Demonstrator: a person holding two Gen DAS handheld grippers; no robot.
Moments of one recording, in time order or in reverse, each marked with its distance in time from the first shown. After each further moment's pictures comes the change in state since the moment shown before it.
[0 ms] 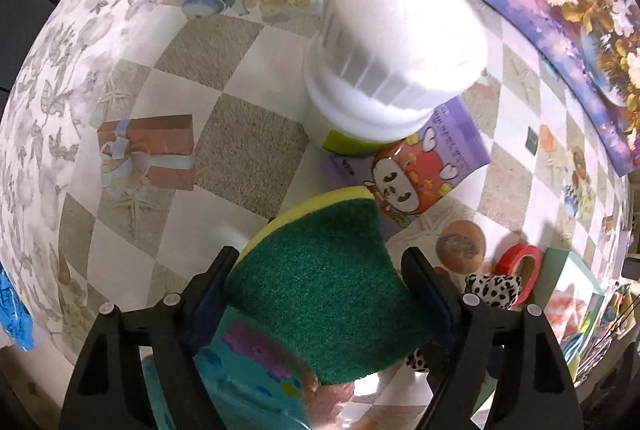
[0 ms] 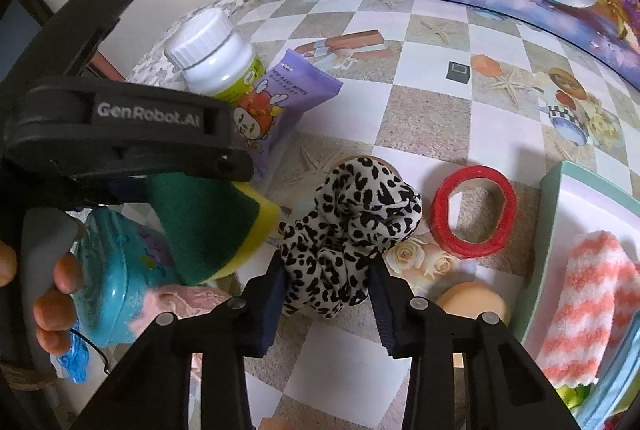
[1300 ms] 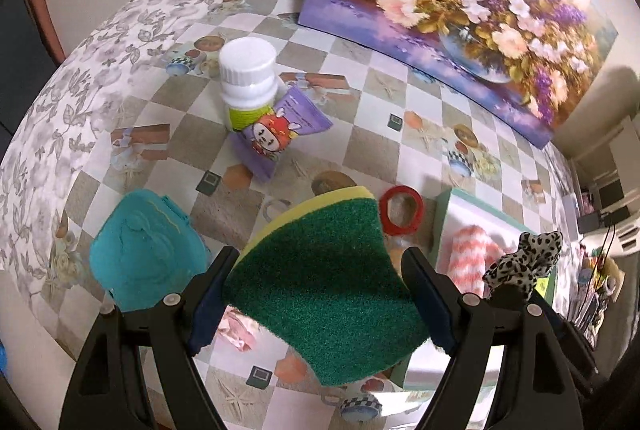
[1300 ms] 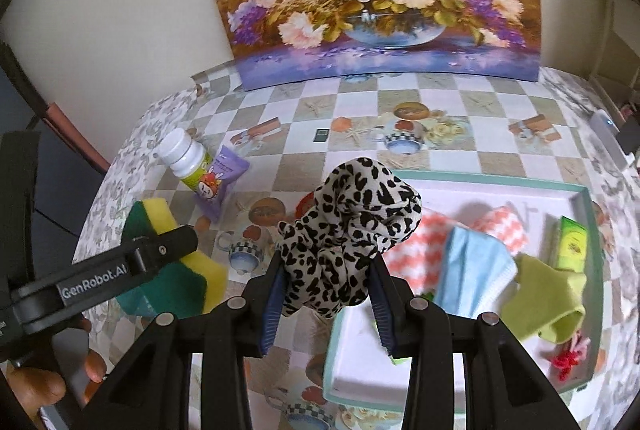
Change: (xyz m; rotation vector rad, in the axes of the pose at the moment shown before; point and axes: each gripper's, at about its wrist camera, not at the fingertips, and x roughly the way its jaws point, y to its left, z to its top) left arm -0.093 -0.064 -0.119 0.117 -0.309 -0.121; right arm -0.142 -0.068 -0.047 0.175 -0.219 -0.119
